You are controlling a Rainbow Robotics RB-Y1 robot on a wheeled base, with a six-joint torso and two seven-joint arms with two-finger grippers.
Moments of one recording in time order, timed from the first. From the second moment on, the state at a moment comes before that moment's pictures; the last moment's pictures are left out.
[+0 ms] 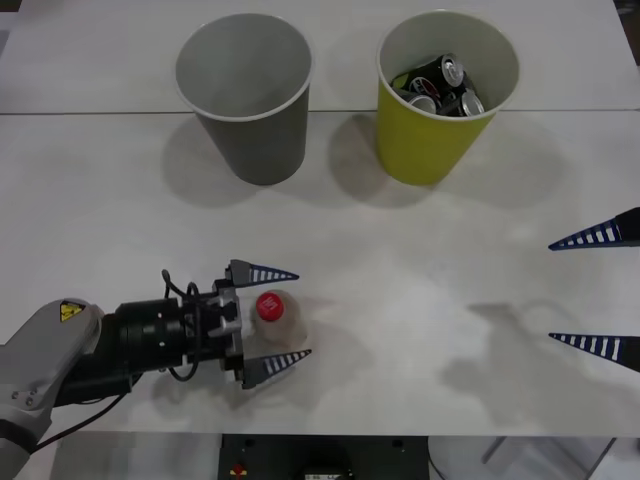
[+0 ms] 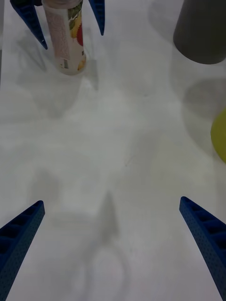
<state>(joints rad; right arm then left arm) 0.26 -1.13 -0.26 -2.01 1.31 -1.13 -0.09 -0.09 0.48 -0.26 -1.50 -1.29 -1.03 -0.41</state>
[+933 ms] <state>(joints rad) 0.26 -1.13 -0.26 -2.01 1.31 -1.13 -0.09 -0.09 0.46 -0.27 -1.49 -1.29 -1.04 -0.37</state>
